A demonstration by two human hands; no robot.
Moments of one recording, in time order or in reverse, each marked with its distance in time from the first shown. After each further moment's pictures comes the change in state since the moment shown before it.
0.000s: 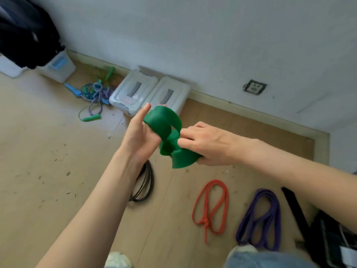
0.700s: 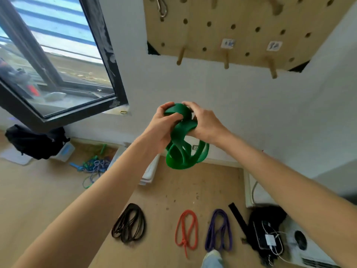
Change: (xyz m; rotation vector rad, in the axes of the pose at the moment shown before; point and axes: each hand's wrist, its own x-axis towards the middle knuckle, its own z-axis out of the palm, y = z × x) left_hand -0.204 0.180 0.410 0.569 -0.173 0.048; right_hand -0.142 0.000 -0.441 0.608 0.602 0.762
